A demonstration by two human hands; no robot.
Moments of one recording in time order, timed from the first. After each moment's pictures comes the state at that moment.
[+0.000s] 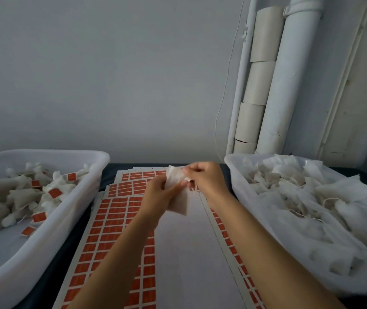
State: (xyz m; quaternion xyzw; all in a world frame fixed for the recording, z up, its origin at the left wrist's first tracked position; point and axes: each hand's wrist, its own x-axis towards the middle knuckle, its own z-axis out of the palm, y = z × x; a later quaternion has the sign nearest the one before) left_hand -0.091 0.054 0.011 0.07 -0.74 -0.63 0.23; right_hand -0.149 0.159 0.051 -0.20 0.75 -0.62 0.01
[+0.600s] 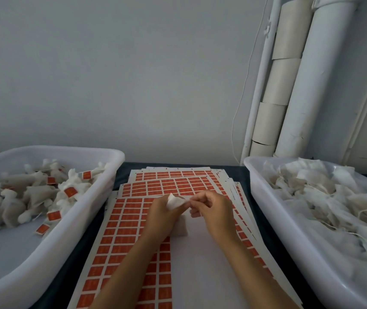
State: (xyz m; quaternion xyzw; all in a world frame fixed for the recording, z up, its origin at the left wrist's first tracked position) left_hand -0.093 0.026 -0.036 0.19 -0.80 -0.50 0.26; right_hand -0.154 0.139 -0.038 -0.29 0.77 -0.57 -0.07
